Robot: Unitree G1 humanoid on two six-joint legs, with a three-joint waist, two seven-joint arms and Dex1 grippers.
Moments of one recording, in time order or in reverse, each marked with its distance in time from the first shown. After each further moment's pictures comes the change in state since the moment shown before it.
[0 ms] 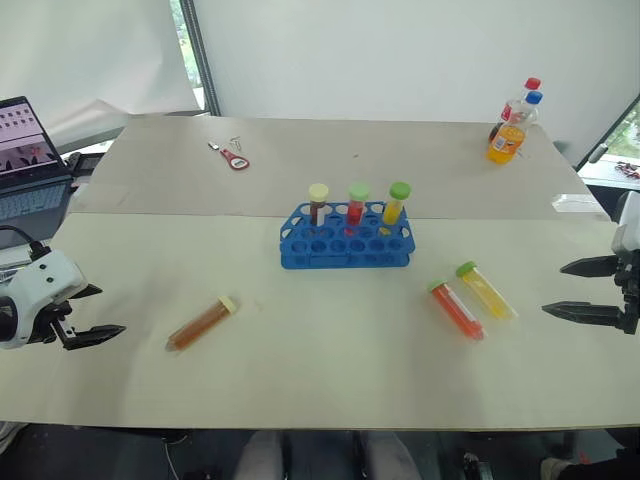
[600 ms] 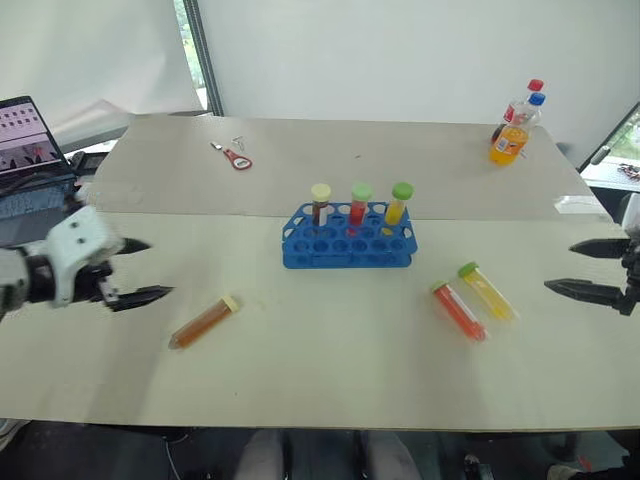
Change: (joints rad) left arm -0.272 -0.071 -0.124 -0.320 -0.172 0.143 0.022; right arm -0.136 0.056 0.011 0.016 0.001 0.036 -0.097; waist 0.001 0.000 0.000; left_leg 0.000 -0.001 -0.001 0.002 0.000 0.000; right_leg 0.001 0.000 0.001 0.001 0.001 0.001
